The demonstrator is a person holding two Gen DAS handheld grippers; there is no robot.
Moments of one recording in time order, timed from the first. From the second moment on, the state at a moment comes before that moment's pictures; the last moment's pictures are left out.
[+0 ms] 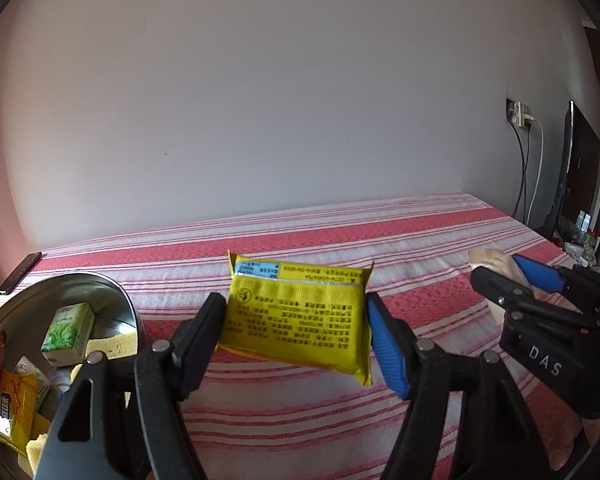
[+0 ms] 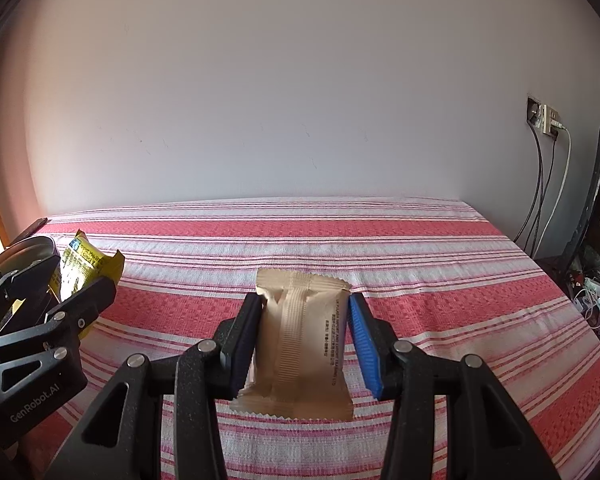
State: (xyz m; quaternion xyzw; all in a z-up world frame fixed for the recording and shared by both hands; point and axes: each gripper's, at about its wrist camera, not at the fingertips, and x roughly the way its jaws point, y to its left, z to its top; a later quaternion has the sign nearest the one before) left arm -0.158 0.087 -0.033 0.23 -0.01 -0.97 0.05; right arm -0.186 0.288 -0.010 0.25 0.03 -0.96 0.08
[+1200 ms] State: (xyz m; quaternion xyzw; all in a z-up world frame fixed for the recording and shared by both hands) left arm -0.120 0.067 -0.028 0.19 0.01 -0.98 0.06; right arm -0.154 0.257 -0.007 0.22 0.04 -0.97 0.12
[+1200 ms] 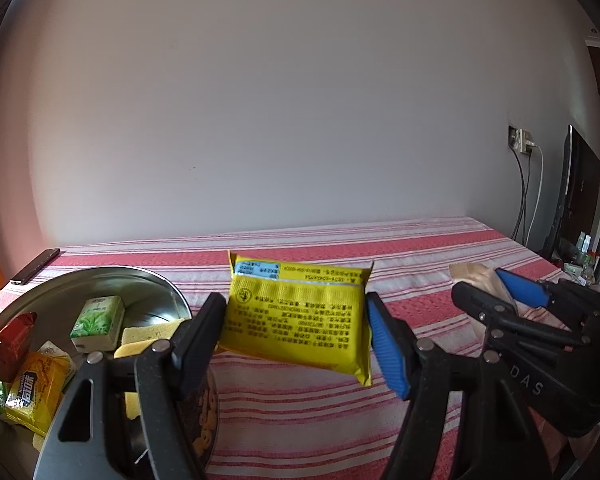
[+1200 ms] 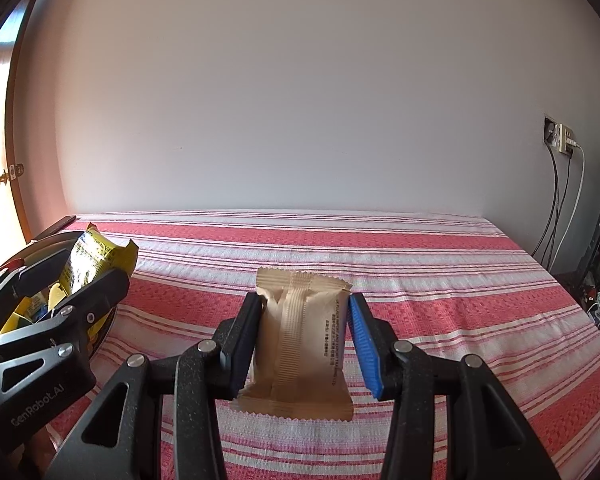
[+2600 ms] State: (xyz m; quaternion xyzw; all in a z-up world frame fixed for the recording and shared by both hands) left arm -0.069 0.022 0.001 0.16 0.02 -0.98 0.07; right arm -0.140 0.199 0.007 0.19 0.06 -0.96 0.20
